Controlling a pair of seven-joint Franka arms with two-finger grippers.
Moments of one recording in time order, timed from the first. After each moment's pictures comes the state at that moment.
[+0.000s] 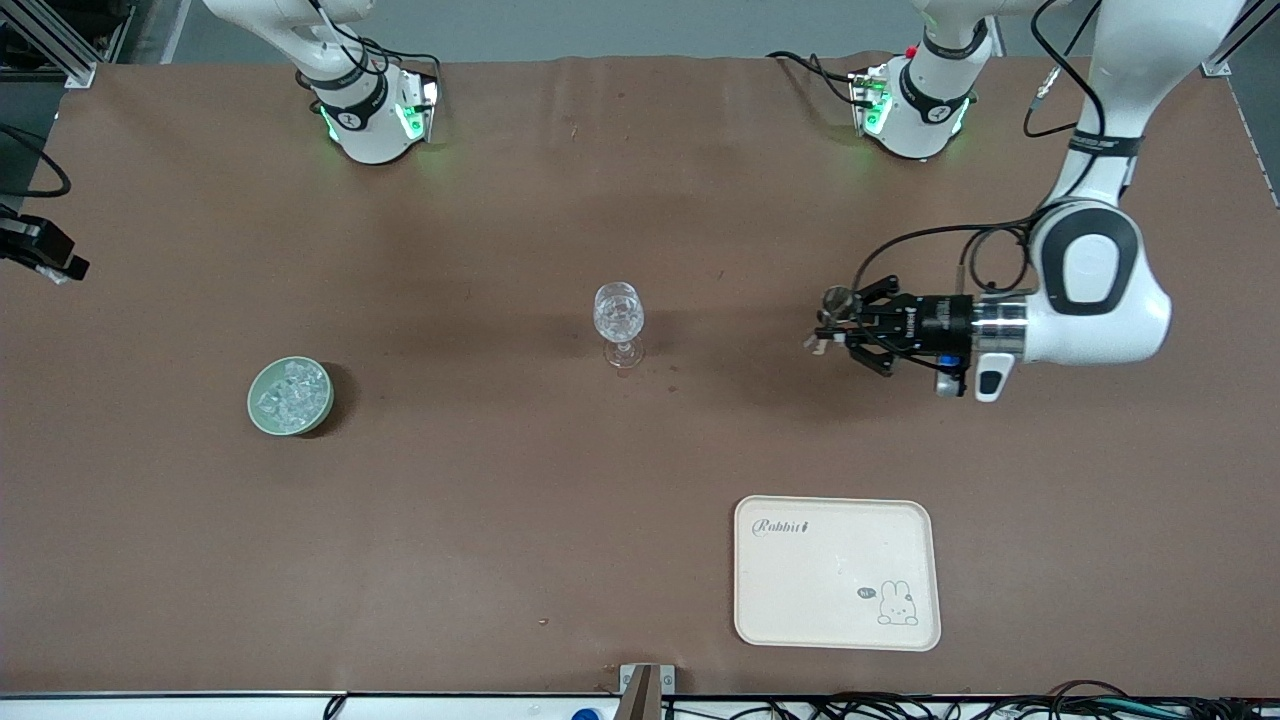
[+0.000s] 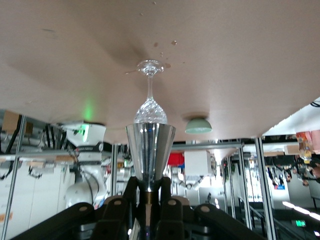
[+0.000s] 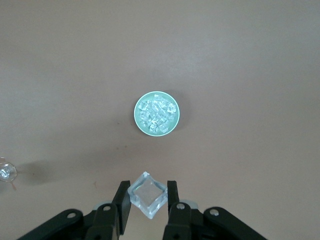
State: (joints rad) left arm 0.03 0.28 -0.22 -2.01 -1.18 1.87 -0.87; right arm 0.00 0.07 -0.09 -1.40 0.00 1.42 0.11
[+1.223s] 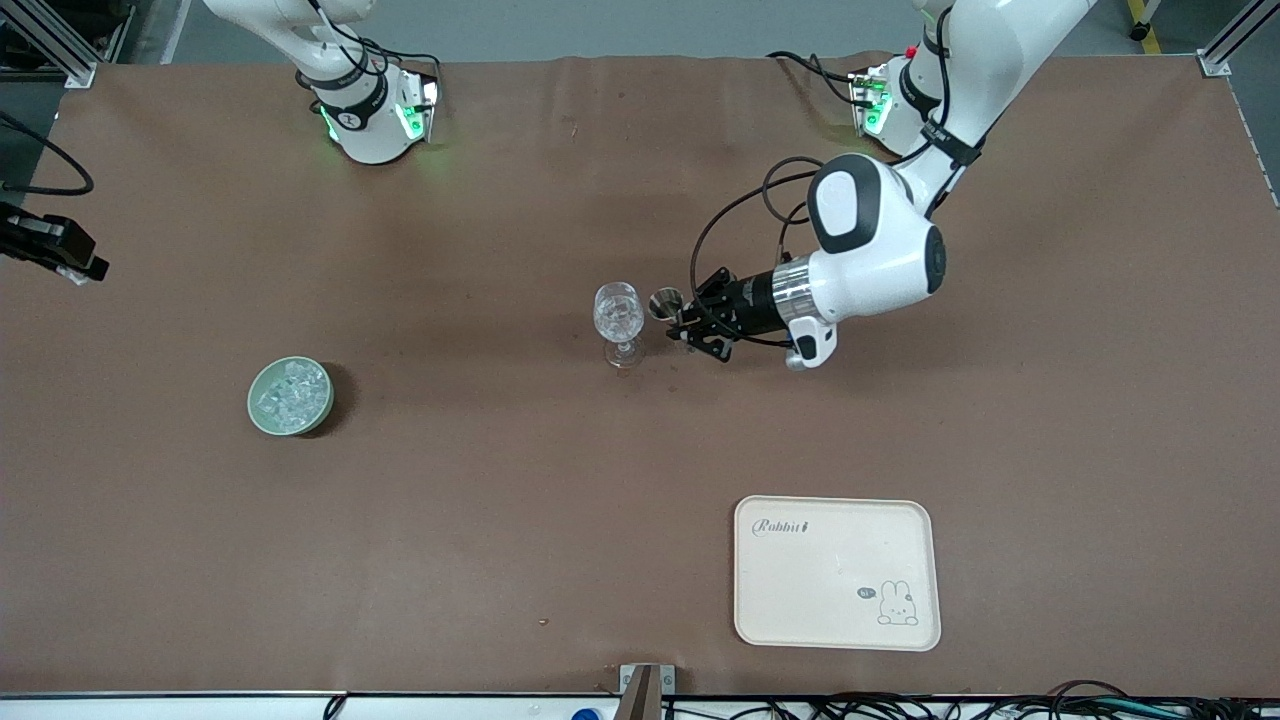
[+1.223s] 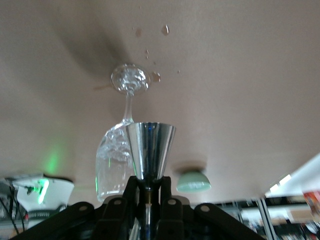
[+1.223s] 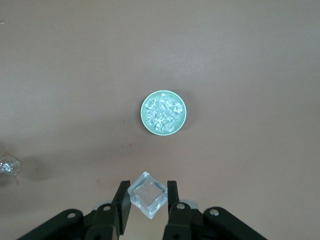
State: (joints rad) left arm -0.01 0.42 -0.66 -1.96 -0.86 2.53 -1.31; right arm -0.01 0.07 -0.05 -1.40 0.00 1.42 0.11
